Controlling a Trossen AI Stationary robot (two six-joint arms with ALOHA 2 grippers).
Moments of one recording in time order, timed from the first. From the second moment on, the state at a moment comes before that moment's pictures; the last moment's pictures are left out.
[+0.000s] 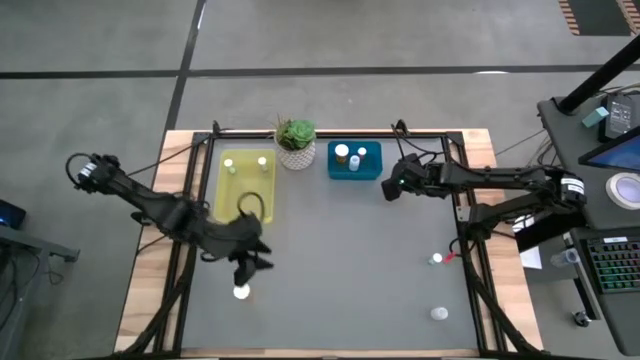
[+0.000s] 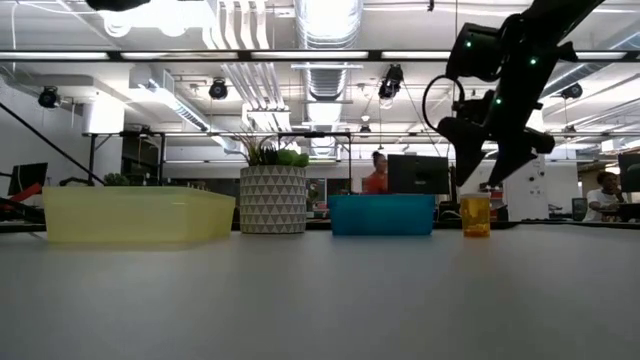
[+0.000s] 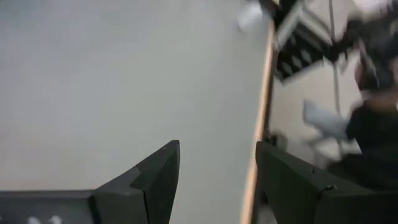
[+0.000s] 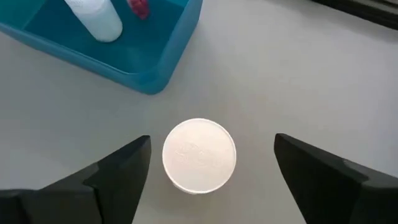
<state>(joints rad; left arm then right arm) -0.49 1.13 1.13 -0.69 -0.22 -0.88 -0.32 1.23 0.69 -0.59 0.42 0.75</state>
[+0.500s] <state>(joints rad) -0.49 1.02 1.11 -0.69 -0.40 -0.85 -0.32 1.32 0.70 -0.53 0.42 0.76</state>
